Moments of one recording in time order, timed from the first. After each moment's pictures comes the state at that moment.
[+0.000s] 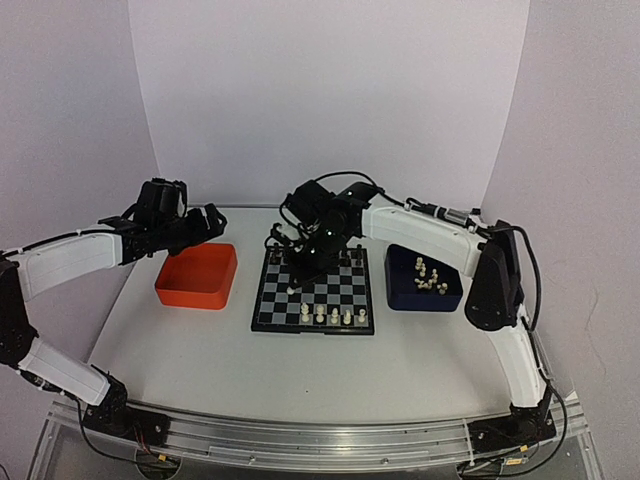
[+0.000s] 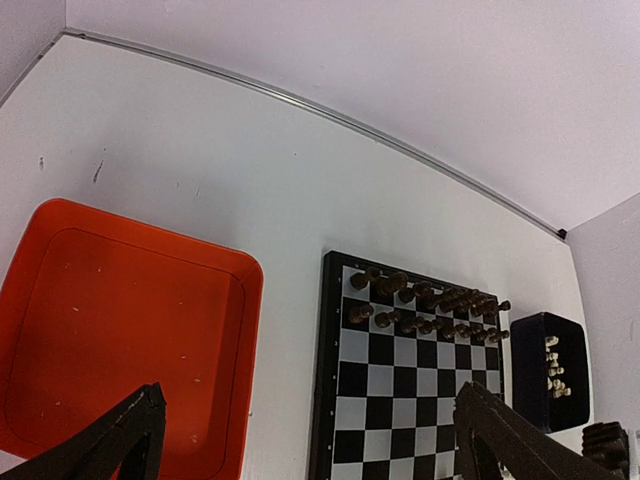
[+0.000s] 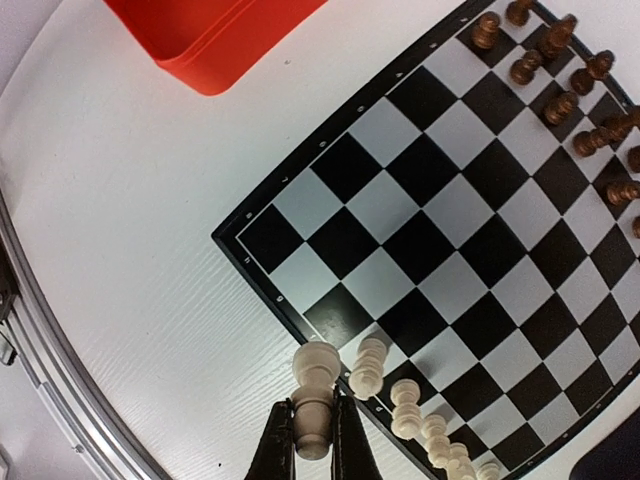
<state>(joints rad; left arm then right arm) -0.42 1.36 0.96 -0.17 -0.08 -0.63 0.94 2.31 2.24 -1.05 -0.16 0.17</state>
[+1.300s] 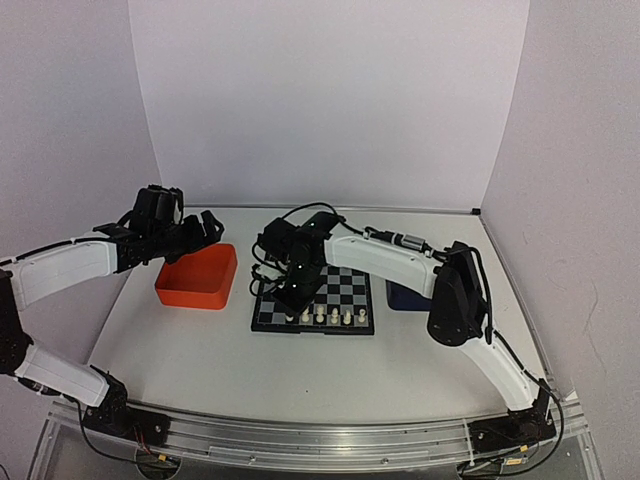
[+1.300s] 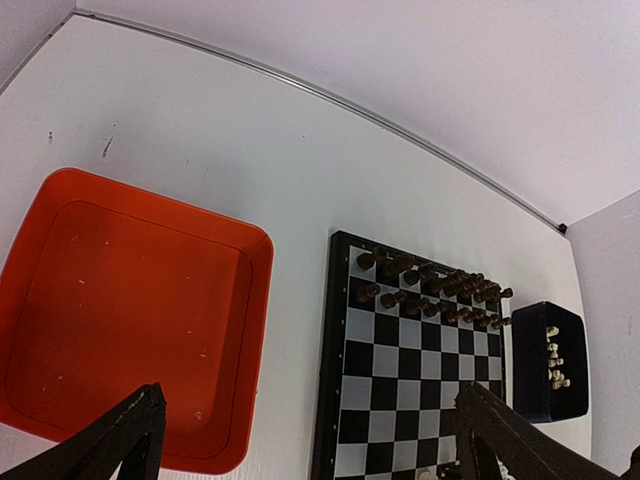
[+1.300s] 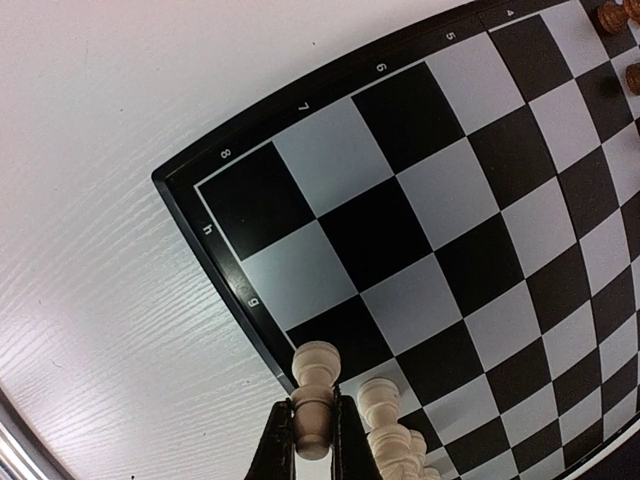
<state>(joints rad) -0.42 1.30 0.91 -0.18 -0.08 -0.65 1.01 2.53 2.42 -1.19 -0.03 -0.04</state>
